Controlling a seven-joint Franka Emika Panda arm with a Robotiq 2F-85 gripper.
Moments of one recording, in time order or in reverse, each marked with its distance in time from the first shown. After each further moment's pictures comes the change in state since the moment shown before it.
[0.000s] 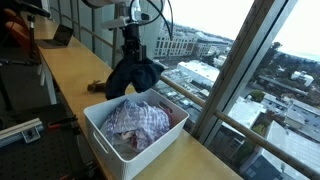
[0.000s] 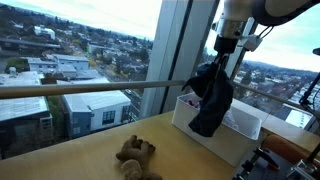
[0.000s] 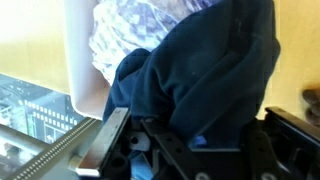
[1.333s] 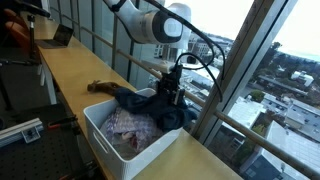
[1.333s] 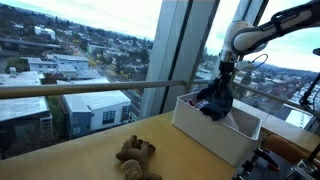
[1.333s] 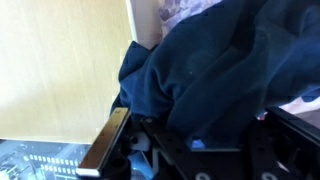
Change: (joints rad) arm -0.255 0.267 -0.117 0.181 0.120 0.079 -0.161
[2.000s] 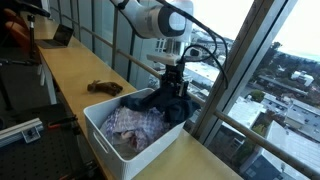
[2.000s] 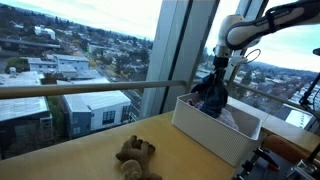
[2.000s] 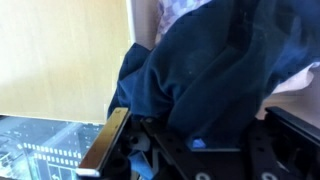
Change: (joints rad) arm 0.026 0.059 0.015 0.123 0.001 -0.047 -0.032
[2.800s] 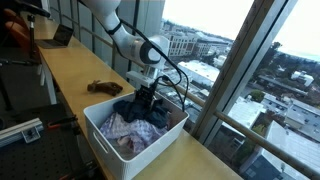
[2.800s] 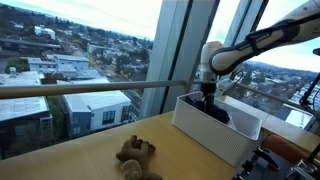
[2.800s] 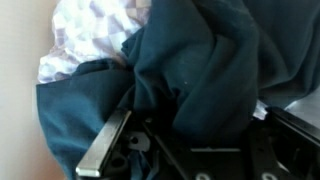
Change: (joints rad) arm 0.079 0.143 0.050 -0.079 0.055 -0.001 0.000
